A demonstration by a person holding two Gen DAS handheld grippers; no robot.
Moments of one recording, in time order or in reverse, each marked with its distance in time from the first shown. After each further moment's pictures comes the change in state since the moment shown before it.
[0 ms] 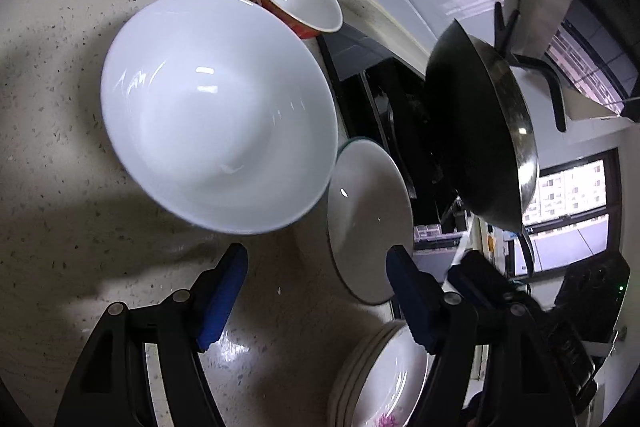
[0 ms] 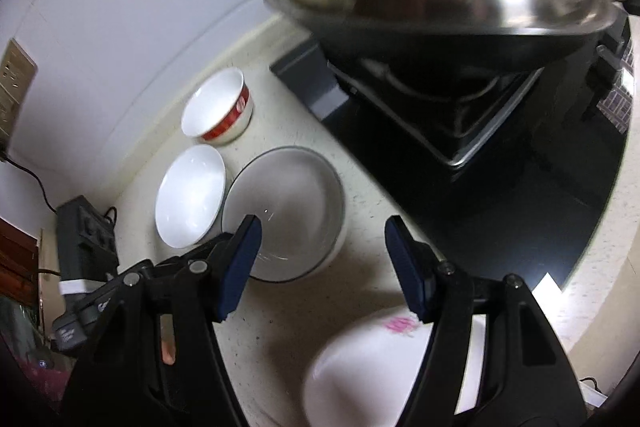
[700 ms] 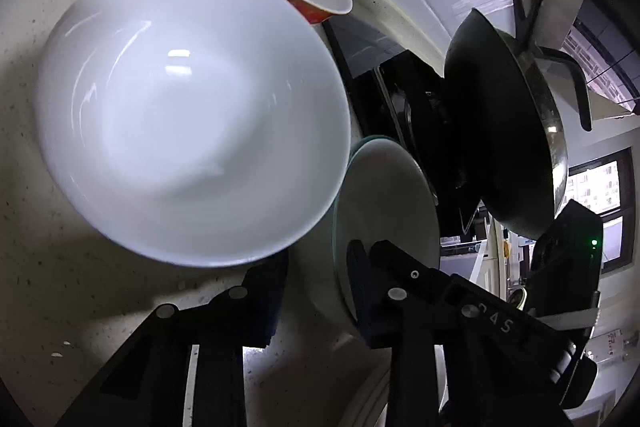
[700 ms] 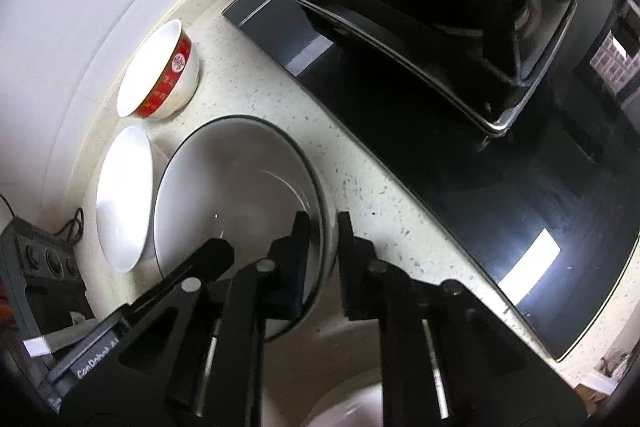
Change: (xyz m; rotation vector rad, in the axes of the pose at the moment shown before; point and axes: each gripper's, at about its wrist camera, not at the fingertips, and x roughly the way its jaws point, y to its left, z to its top) left arm 0.028 -0.003 0.001 0.011 -0.019 0.048; right arm 0.076 -0.014 0.004 0.063 0.164 -0.062
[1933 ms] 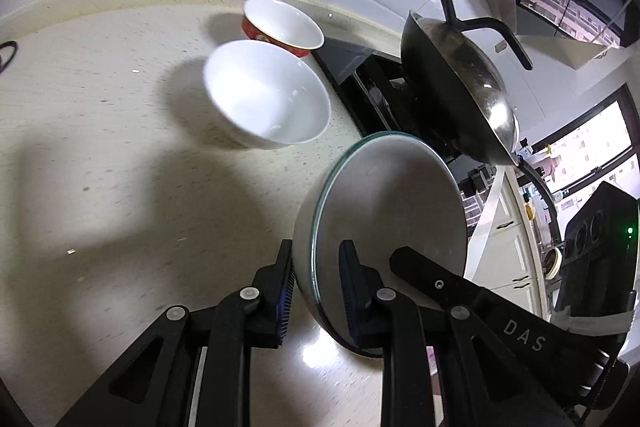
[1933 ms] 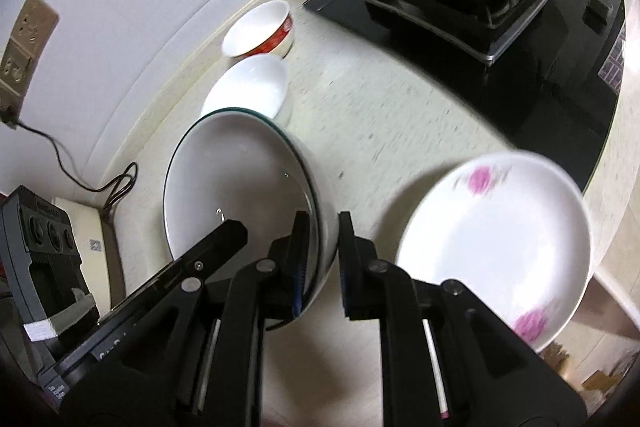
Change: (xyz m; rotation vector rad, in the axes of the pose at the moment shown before) left arm -0.100 -0.017 -0.051 0.197 -0.063 0.115; right arm -0.081 0.060 -0.103 -0.023 -0.080 0.082
